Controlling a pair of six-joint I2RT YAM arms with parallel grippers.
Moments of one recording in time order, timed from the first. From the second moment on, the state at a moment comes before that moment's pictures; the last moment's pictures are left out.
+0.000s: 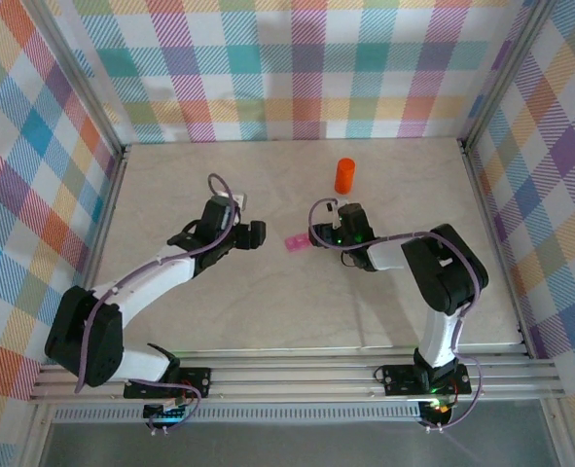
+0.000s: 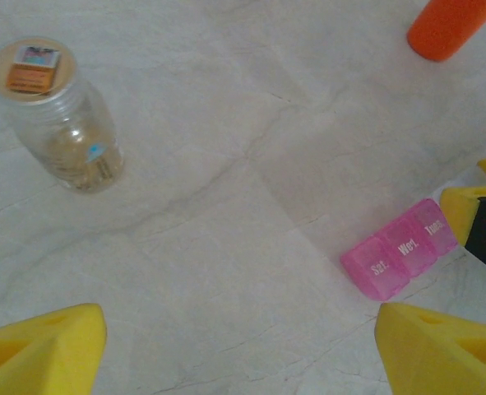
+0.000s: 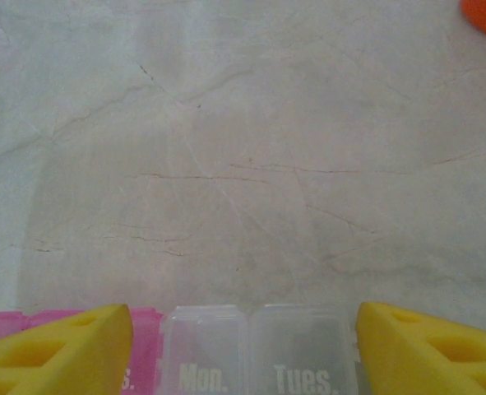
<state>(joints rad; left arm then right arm) -0.51 1.39 0.89 -0.22 -0.12 -0.29 0.49 1.86 0.82 0.41 -0.07 0.29</state>
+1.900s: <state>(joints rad) -0.61 1.93 1.29 -0.57 0.12 0.59 0.43 1.95 0.74 0.69 -0.30 0.20</state>
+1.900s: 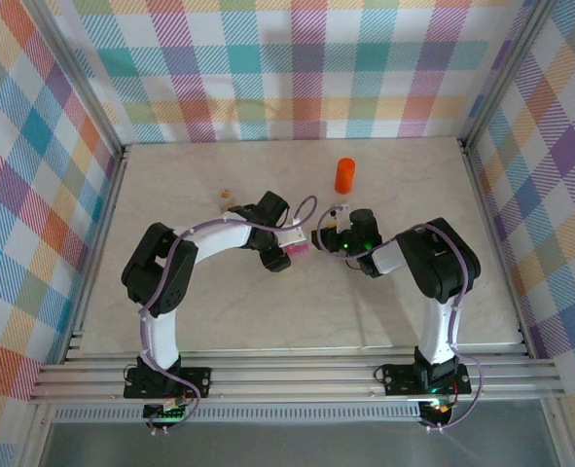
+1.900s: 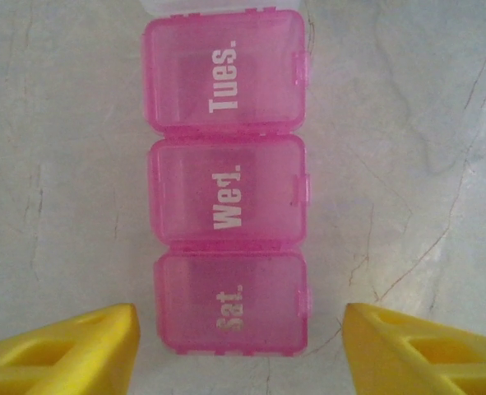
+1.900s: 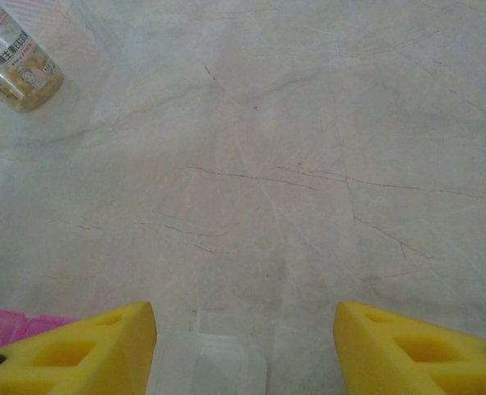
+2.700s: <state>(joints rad) -0.50 2.06 1.52 -0.89 0.34 0.50 0.54 1.92 0.78 0.62 -0.09 0.04</state>
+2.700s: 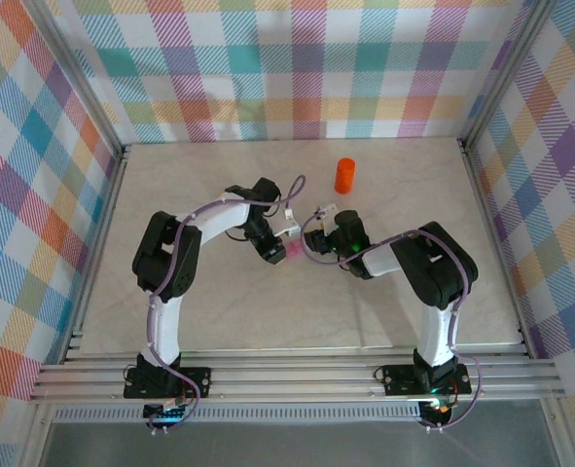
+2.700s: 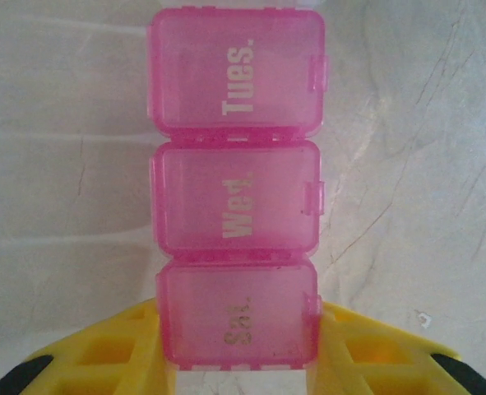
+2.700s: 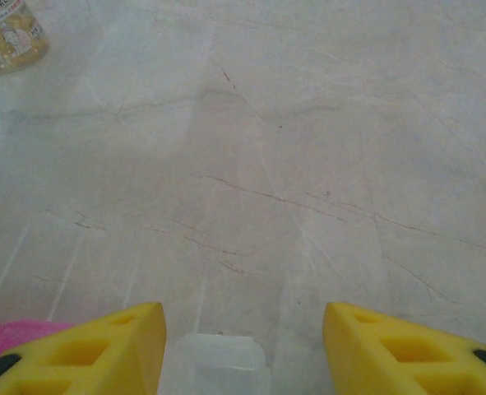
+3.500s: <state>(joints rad) -0.38 2.08 1.53 -0.80 0.39 0.23 0.57 1.92 0.77 0.64 -0.03 -0.01</state>
